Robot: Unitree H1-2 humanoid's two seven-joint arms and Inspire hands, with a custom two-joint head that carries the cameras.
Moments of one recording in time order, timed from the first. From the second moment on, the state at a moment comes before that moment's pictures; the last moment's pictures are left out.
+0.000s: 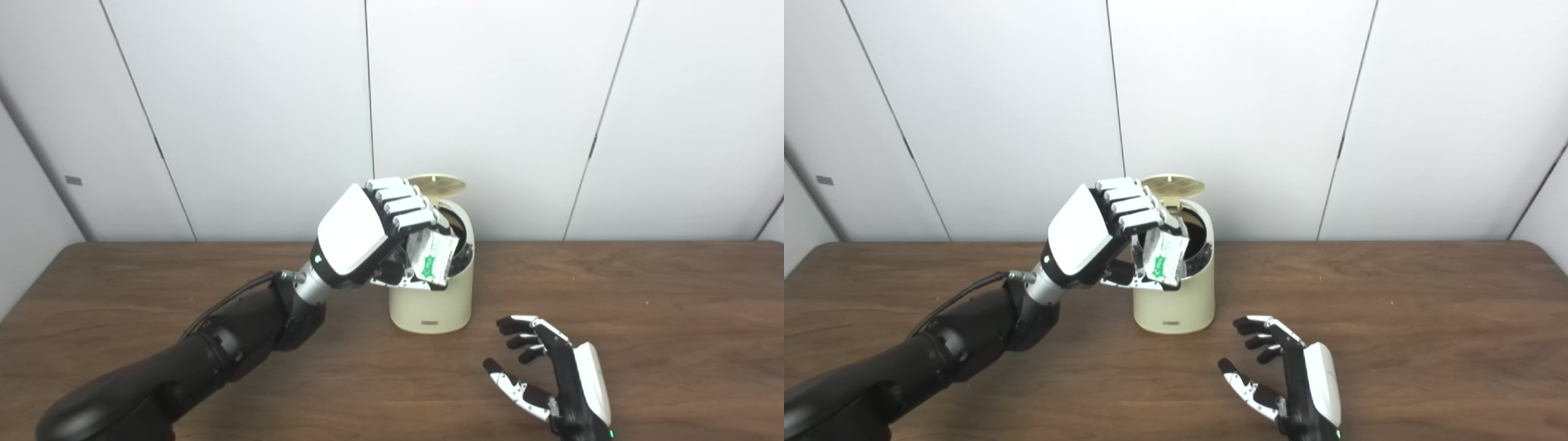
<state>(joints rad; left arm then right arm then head) -0.96 0.39 -1.00 0.72 0.88 -0.48 1.24 0.00 -0.01 0.16 -0.09 -0.58 -0.09 -0.31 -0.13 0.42</state>
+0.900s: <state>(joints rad) -0.96 0.36 -1.01 0.79 0.66 -0.47 1.12 0.00 -0.01 0.17 -0.08 -0.59 -0.09 -0.31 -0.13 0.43</state>
